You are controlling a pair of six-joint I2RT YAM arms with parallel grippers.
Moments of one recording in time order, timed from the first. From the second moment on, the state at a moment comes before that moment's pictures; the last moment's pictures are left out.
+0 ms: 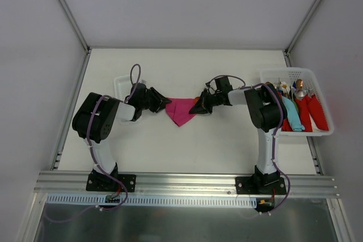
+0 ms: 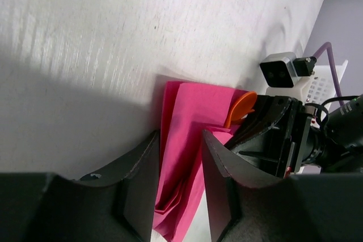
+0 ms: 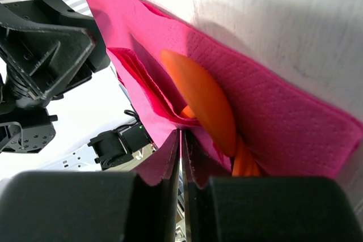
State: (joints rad) left arm -0.31 1.85 0.72 0.53 0.36 -1.14; right arm 0.37 2.13 1.15 -0.02 -0.87 0.85
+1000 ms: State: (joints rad) left arm -0.34 1.86 0.73 0.68 0.49 -1.07; right arm 0.37 2.14 1.17 -0.03 -0.88 0.84
